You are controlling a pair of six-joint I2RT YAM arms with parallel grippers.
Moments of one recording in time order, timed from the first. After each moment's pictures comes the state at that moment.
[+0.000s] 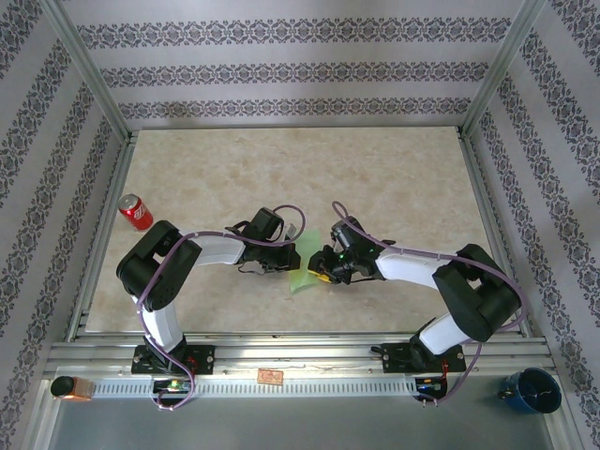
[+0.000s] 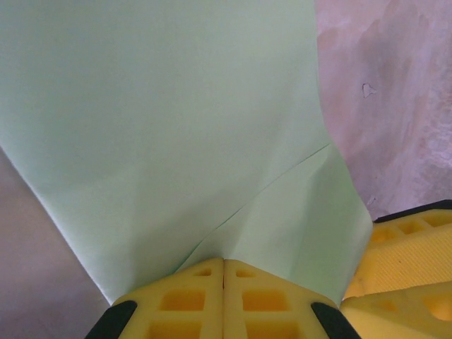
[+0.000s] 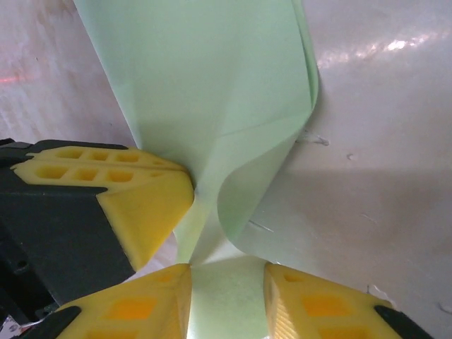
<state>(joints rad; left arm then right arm) -0.61 1.80 0.86 -0.08 0.54 -0.67 0.63 1.53 0.64 -0.09 -0.46 1.08</state>
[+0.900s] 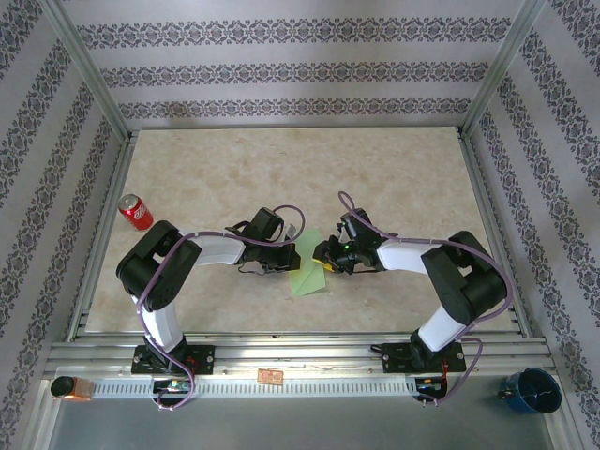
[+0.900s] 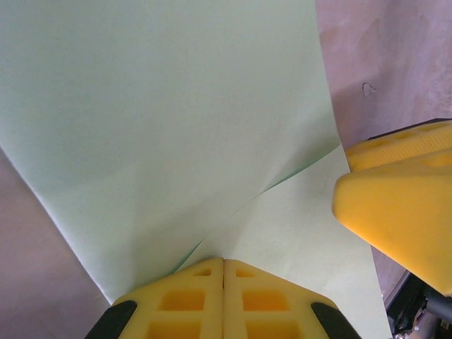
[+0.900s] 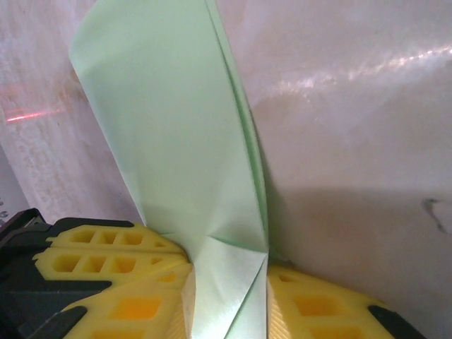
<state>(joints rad) -0.61 1.80 0.86 -0.08 0.54 -0.69 0.51 1.64 0.66 0.02 -0.53 1.02</state>
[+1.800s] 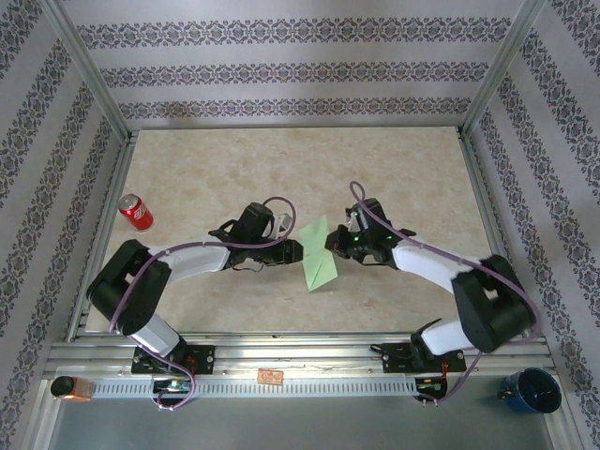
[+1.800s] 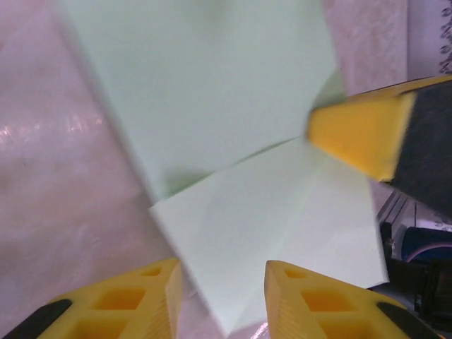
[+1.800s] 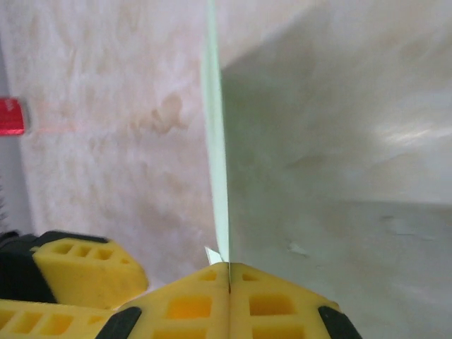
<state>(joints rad) -0.61 1.57 0.79 -0.03 0.52 -0.71 0.47 1.39 0.71 -0.19 -0.37 0.83</state>
